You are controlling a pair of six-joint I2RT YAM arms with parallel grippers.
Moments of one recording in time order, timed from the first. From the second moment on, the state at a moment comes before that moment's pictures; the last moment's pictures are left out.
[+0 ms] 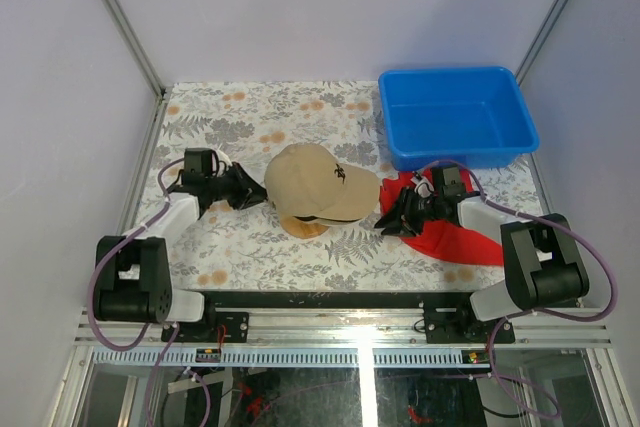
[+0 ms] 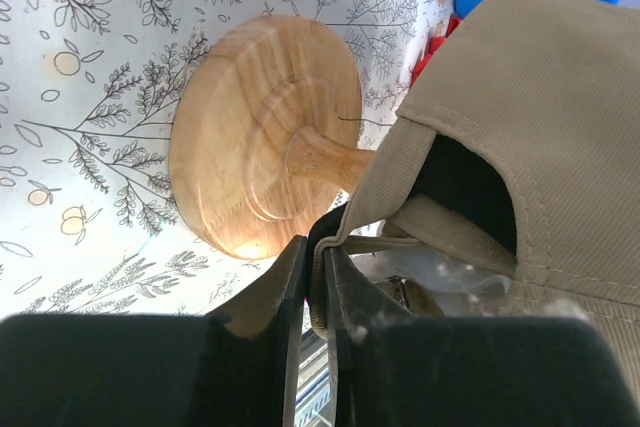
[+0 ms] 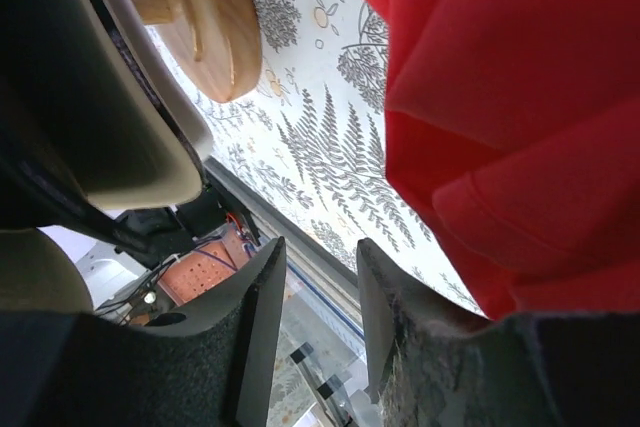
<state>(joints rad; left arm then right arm) -0.01 1.38 0.71 -0.16 0.70 -0.75 0.21 1.48 0.62 -0.18 -0.79 0.75</state>
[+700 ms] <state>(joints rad) 0.02 1.25 0.65 -0.12 0.70 -0.84 0.21 1.37 0.63 -0.33 -0.71 0.70</state>
